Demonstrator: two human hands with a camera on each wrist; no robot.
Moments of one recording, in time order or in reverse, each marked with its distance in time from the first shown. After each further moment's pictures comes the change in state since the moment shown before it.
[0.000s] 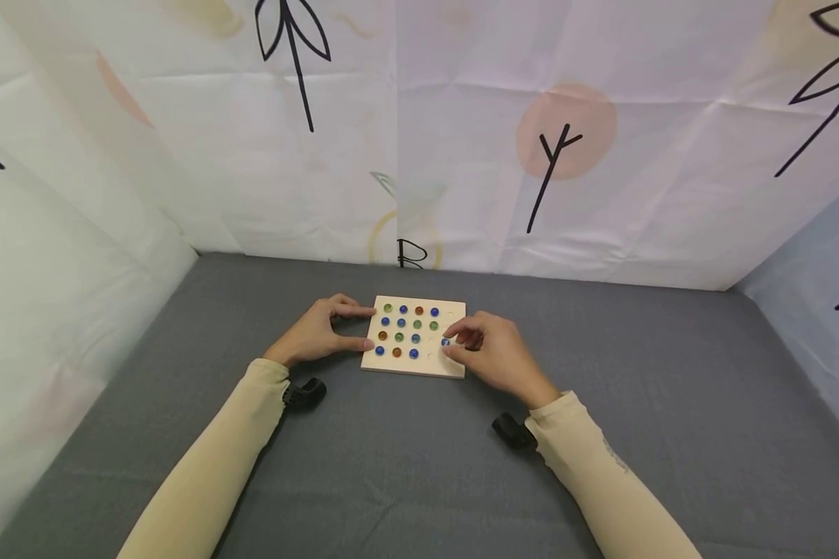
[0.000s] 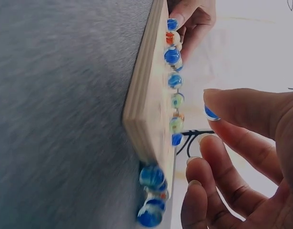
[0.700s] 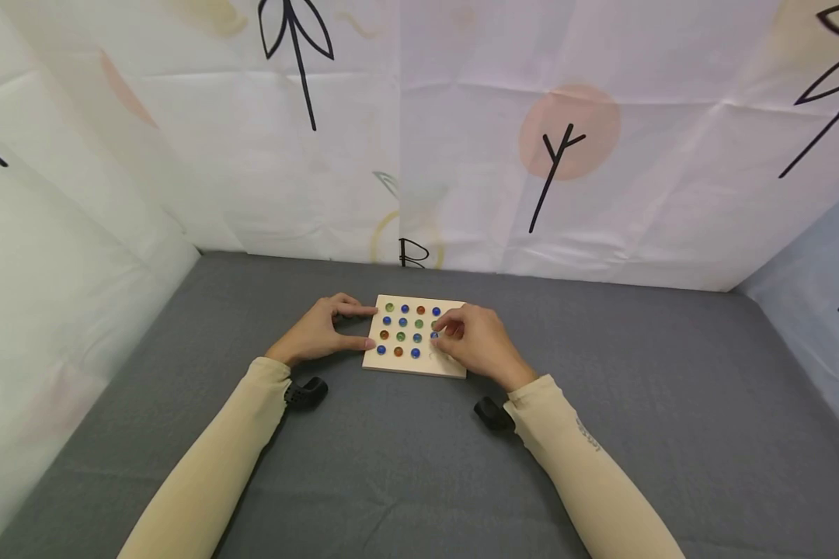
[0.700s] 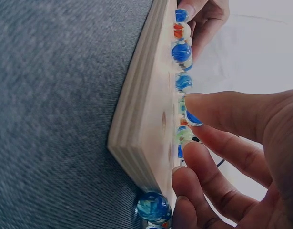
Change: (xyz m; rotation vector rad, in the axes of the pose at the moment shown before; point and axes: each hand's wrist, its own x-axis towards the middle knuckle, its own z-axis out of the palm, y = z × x) left_hand 0.002 0.002 0.000 -0.006 -0.002 0.006; right_hand 0.026 -0.005 0.011 -0.040 -0.081 0.057
